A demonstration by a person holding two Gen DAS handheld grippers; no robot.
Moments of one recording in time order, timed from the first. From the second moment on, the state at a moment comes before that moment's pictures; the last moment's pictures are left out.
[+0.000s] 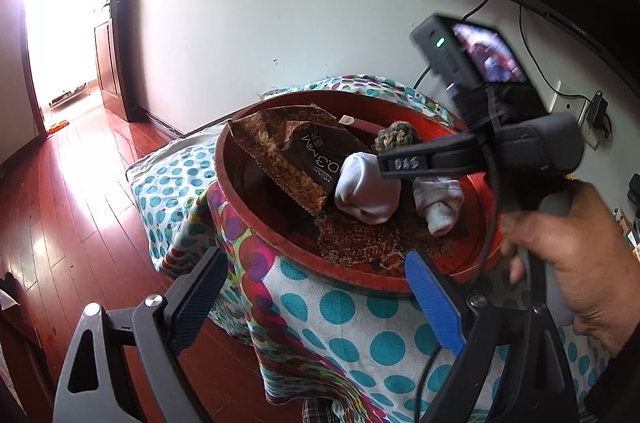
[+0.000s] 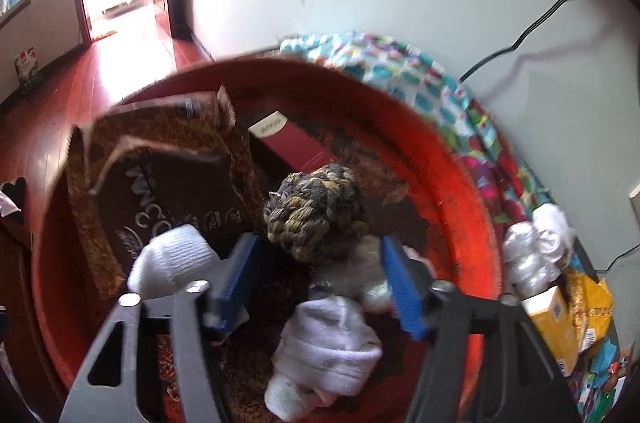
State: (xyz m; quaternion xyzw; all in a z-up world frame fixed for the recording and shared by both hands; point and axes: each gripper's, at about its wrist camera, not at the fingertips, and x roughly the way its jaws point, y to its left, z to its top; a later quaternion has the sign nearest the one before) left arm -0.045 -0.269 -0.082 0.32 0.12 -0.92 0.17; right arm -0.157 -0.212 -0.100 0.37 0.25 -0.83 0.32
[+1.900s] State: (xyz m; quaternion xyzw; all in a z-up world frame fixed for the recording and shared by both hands) left arm -0.291 -0.046 -0.072 0.39 -0.12 -0.91 -0.10; right arm -0.266 0.202 -0.130 0.42 -0.08 -0.90 0.06
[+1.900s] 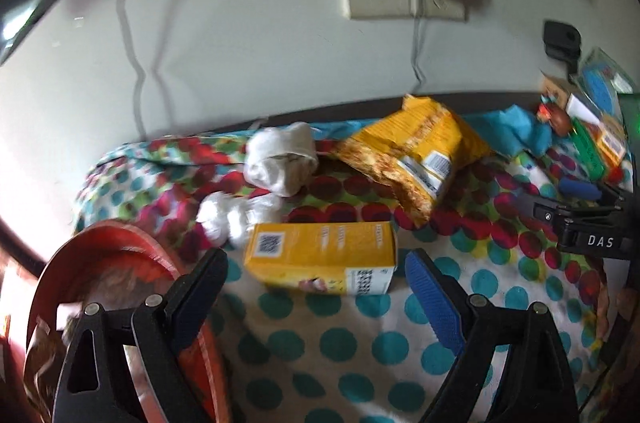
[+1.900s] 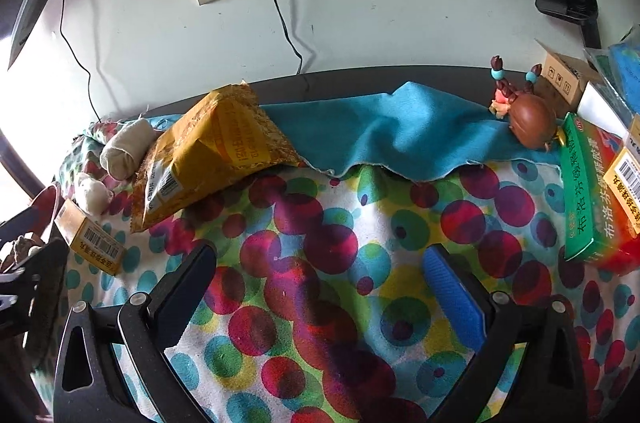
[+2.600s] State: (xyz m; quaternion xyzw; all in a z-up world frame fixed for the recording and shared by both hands) left arm -0.331 -0.046 -0.086 0.44 -0.17 -0.87 -0.10; right arm -0.267 0.199 -0.130 0.42 -0.08 -0.90 0.07
